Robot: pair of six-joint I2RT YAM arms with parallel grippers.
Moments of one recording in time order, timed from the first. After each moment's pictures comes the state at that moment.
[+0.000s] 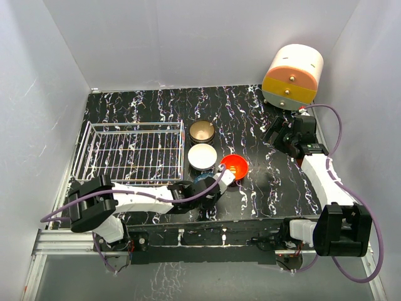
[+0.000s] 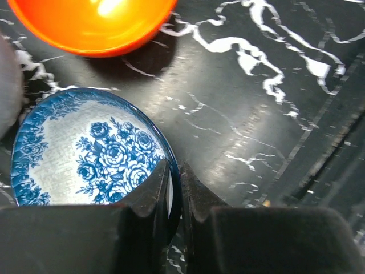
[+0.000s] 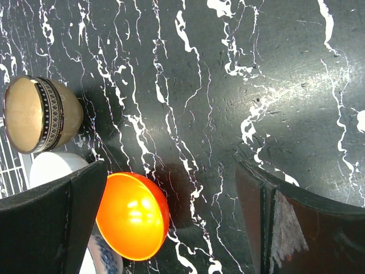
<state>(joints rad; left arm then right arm) -1.24 1.54 0.77 0.05 -0.25 -0.21 -0.04 1.20 0.85 -0.34 -0.18 0.50</state>
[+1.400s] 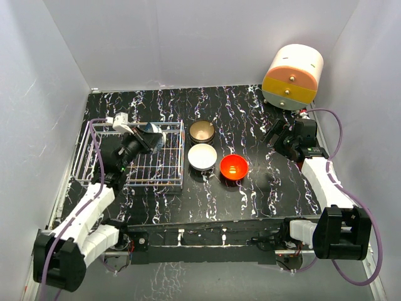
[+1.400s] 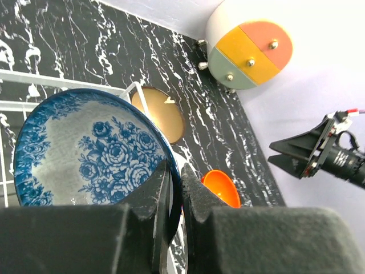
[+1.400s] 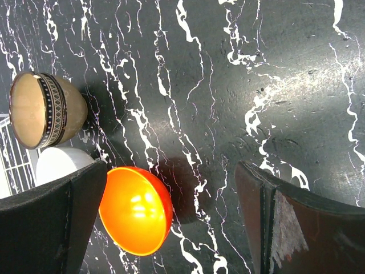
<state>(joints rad) -0.28 0.92 0.58 0.25 0.26 -0.65 -0.06 1.17 0.81 -0.32 -0.21 0.53</state>
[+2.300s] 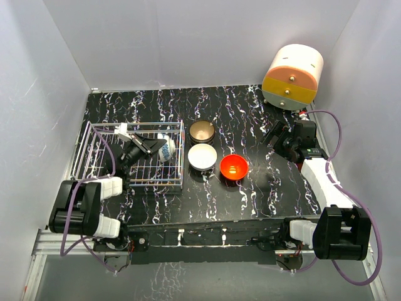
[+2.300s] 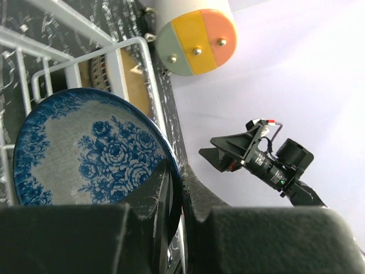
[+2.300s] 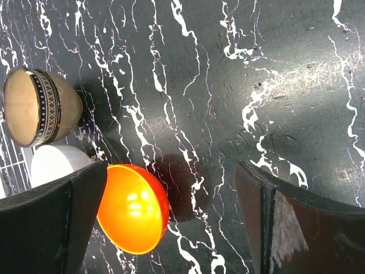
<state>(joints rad) -0.09 1.37 0.37 1.01 0.61 -1.20 -0.06 1.17 0.79 -0.32 -0.21 0.53</state>
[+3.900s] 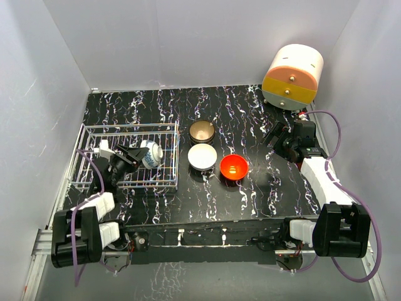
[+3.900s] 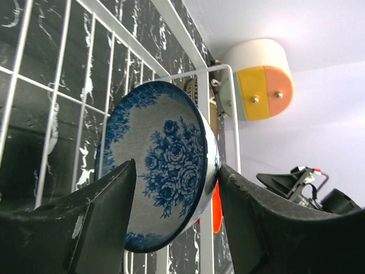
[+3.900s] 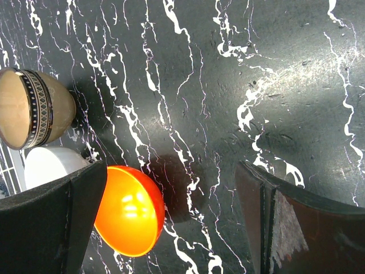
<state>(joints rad) 0.12 1.17 0.18 0.80 0.56 -1.09 -0.06 1.19 0.79 -0.32 -0.21 0.53</state>
